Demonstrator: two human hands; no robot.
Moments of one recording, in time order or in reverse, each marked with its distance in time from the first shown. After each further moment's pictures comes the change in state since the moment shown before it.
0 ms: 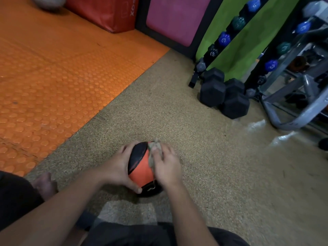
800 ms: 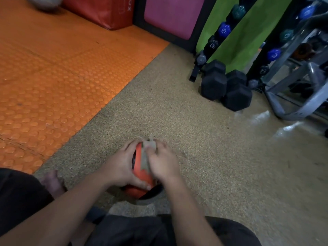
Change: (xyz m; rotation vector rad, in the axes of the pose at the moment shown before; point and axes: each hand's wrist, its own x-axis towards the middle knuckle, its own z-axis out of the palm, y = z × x) left_hand -0.018 0.018 0.001 0.143 0.055 -0.026; right_hand -0.009 -0.030 -0.001 -0.024 -0.214 0.097
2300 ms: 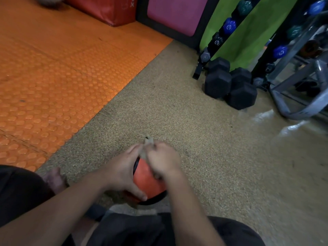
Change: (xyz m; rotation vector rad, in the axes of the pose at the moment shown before) left_hand -0.007 -0.016 0.004 -0.028 -0.094 0.184; right_hand -0.001 -0.018 -0.006 -0.065 0.017 0.050
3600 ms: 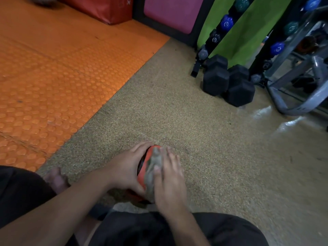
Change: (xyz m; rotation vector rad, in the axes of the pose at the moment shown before) left_hand 0.003 0.008 0.000 0.058 -0.019 0.045; right_hand -0.074 0.058 0.033 0.040 0.209 -0.250
